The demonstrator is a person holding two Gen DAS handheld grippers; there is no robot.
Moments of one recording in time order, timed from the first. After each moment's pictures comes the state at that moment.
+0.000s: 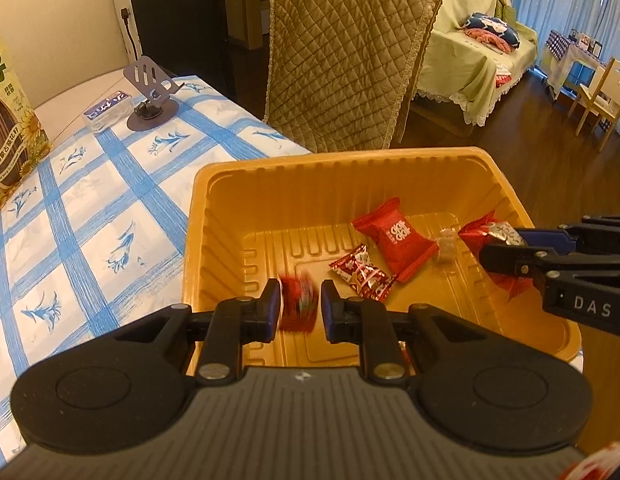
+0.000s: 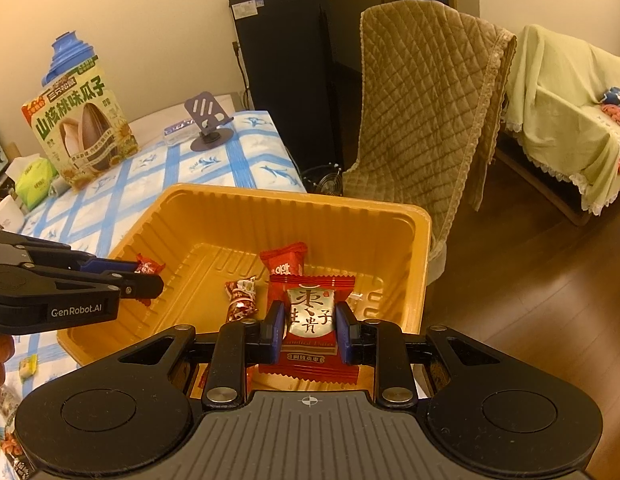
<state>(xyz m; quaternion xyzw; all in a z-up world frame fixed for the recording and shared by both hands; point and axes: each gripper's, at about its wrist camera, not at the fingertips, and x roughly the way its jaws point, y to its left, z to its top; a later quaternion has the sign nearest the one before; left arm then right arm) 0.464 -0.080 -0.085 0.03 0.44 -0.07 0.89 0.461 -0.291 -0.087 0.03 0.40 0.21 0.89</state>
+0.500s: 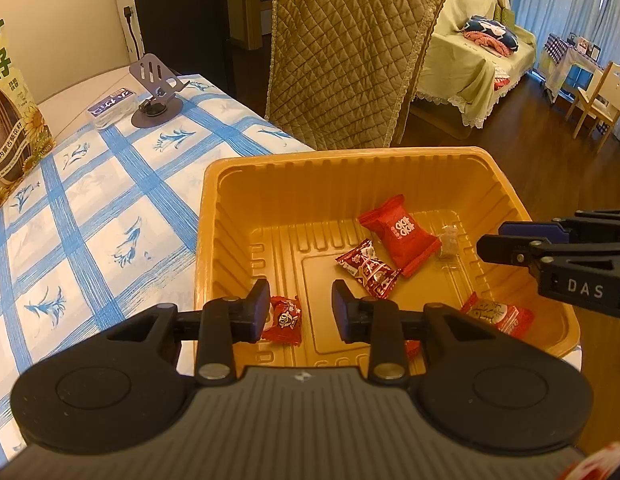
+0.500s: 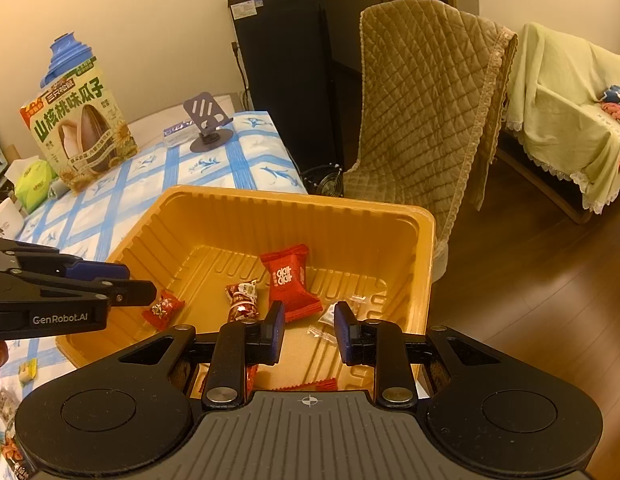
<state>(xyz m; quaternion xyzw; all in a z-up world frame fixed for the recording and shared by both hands) 0.458 -0.070 -0.083 0.03 0.44 -0.07 0.89 0.463 -0.289 -0.087 0.03 0.40 0.21 0.89</state>
